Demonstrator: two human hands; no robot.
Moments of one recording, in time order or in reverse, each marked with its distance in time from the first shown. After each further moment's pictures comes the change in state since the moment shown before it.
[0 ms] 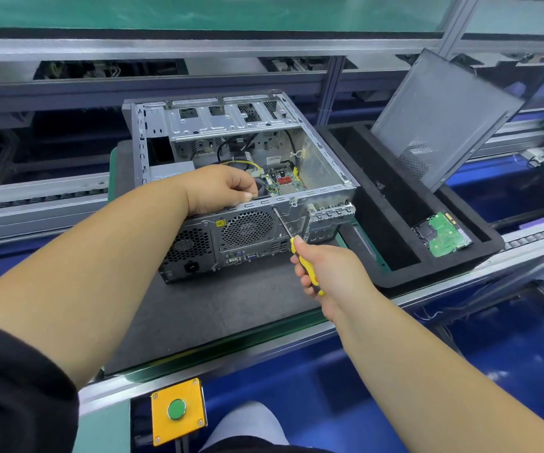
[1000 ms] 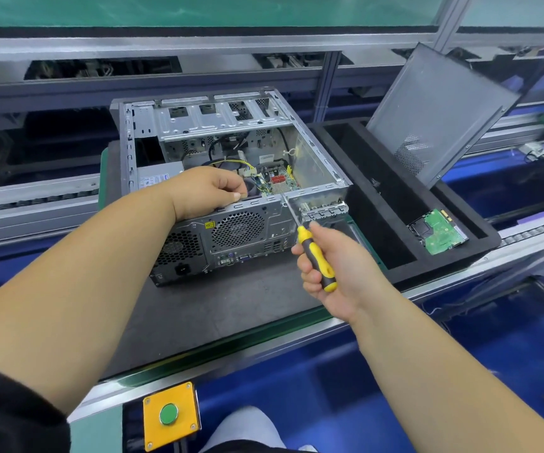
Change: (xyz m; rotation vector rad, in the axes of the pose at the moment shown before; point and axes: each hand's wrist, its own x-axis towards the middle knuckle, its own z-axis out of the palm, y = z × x) left_hand -0.005 0.003 0.005 -0.077 0.076 -0.059; right_hand -0.004 -0.008 -0.029 0.328 -0.284 0.018
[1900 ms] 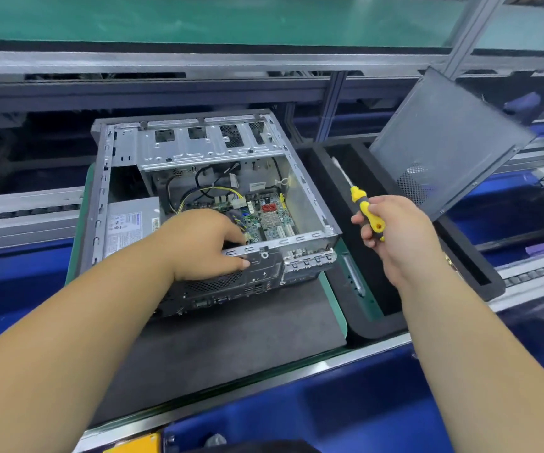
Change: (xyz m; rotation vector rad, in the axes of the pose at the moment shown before) left_hand 0.021 0.024 0.015 0.569 0.069 0.194; right_hand 0.072 -0.124 -0.066 -0.277 0.309 -0.504
